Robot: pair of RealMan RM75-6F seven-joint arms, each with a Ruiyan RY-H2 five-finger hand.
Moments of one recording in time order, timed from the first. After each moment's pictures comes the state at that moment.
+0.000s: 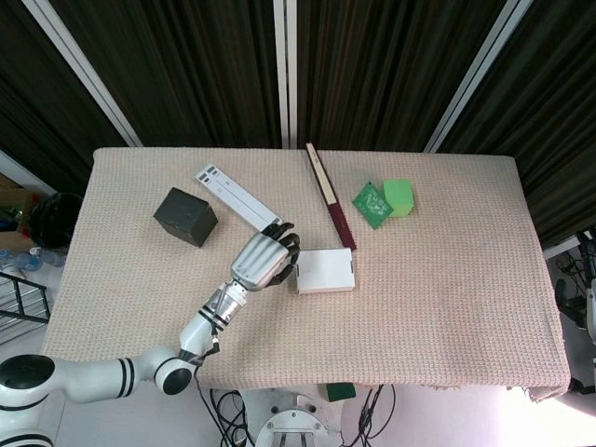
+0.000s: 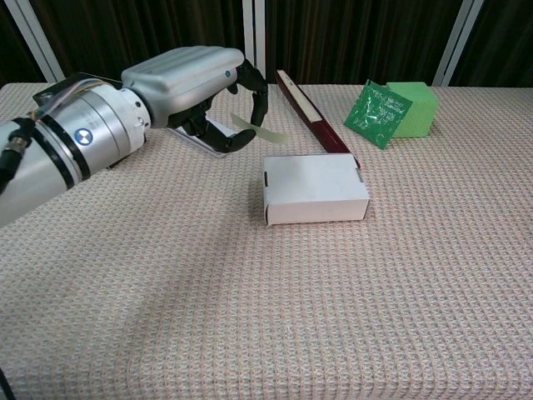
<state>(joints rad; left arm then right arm) -0.78 -1.76 -0.27 -1.47 1.33 1.02 0.41 0.07 -1.08 0.16 -1.54 -1.40 1.54 0.03</state>
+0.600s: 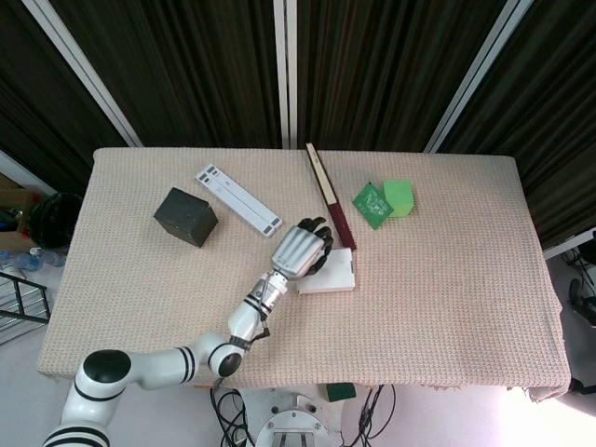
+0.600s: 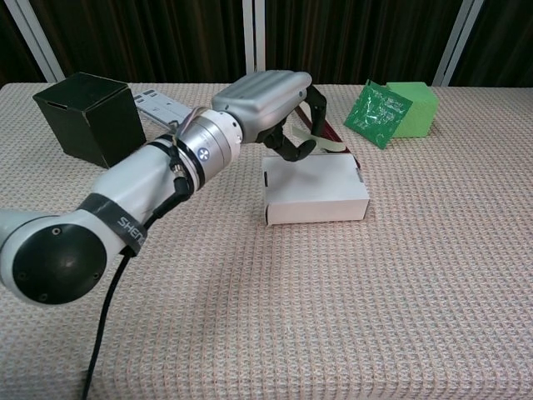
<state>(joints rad) -0.97 -2.07 -0.35 -1.03 1.29 0.98 0.30 0.07 -1.08 0.18 -1.50 -1.35 1.50 0.06</state>
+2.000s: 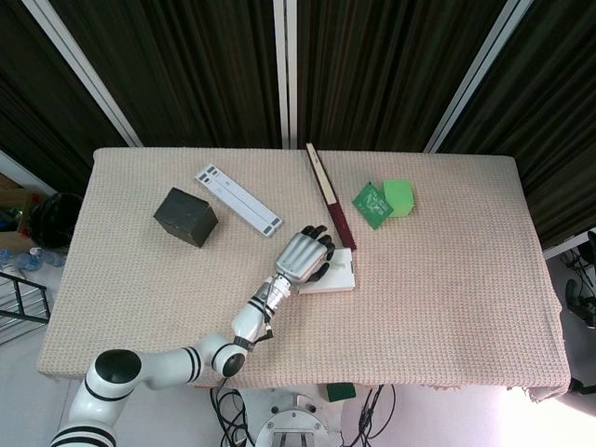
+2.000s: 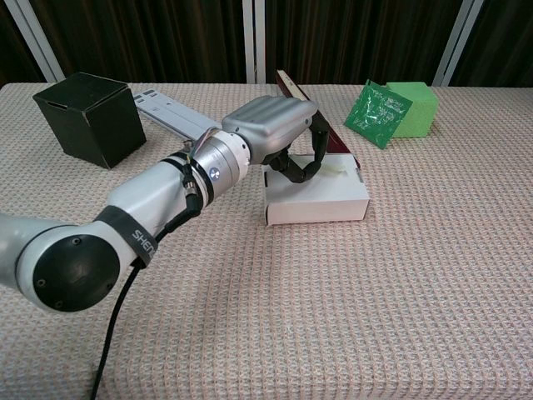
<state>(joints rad) -1.00 -2.09 -0.30 -0.98 1.25 0.94 0.31 0.07 -1.07 0.17 -1.52 -1.36 1.51 0.02</state>
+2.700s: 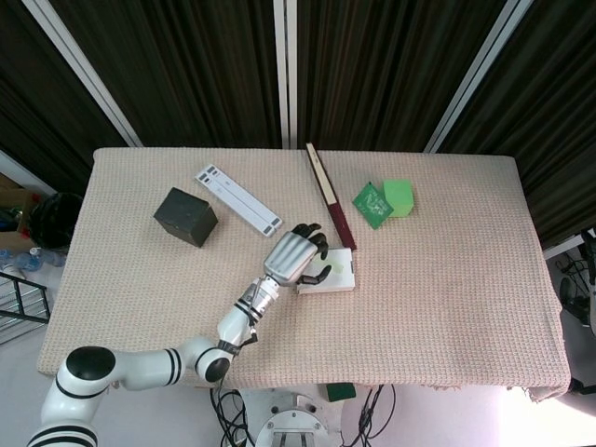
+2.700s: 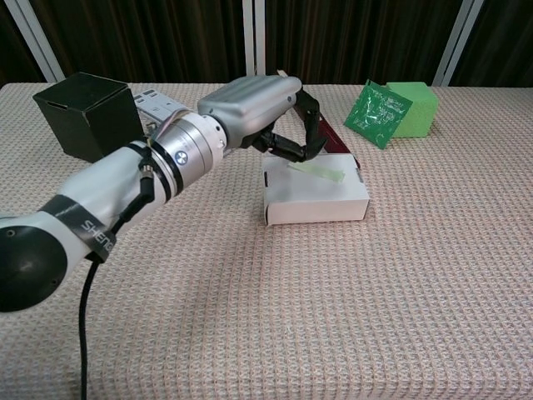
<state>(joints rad) -0.93 -1.96 -0.28 -1.19 1.27 1.01 0.28 0.08 -1.08 0.17 -1.53 -1.38 1.50 0.02</state>
